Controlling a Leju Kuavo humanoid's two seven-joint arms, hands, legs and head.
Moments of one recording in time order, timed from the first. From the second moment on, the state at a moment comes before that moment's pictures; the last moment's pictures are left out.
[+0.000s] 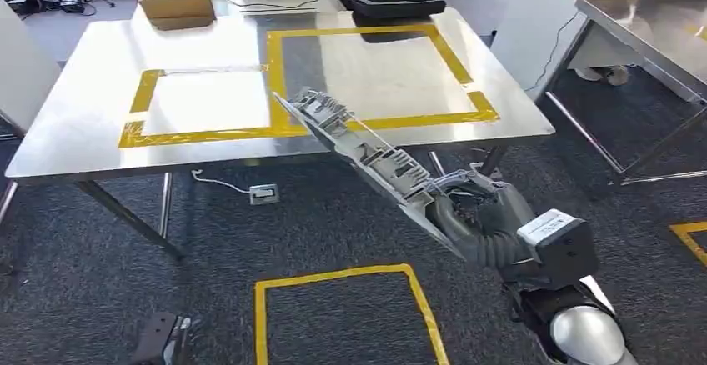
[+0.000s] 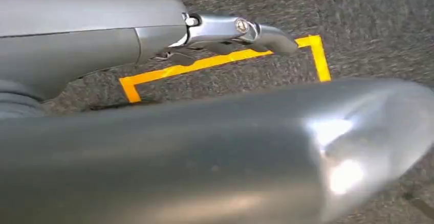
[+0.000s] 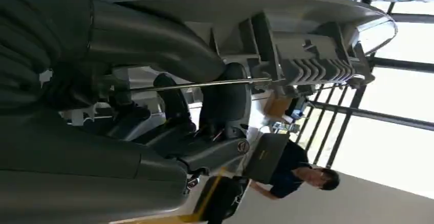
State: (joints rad) left arm -0.05 -0.03 0.04 -0.26 0.01 -0.09 -0.33; right arm 0.01 -0.11 0.28 -1.85 0.04 0.11 -0.19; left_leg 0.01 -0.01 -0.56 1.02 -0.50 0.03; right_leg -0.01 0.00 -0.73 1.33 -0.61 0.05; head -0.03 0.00
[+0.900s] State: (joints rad) left arm -0.03 -0.03 0.04 -0.25 -0.01 -0.09 -0.34; right arm 0.03 -0.11 0.28 -1.86 0.04 0.12 -0.19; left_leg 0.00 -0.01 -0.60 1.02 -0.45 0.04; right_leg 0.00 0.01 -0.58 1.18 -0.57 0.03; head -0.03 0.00
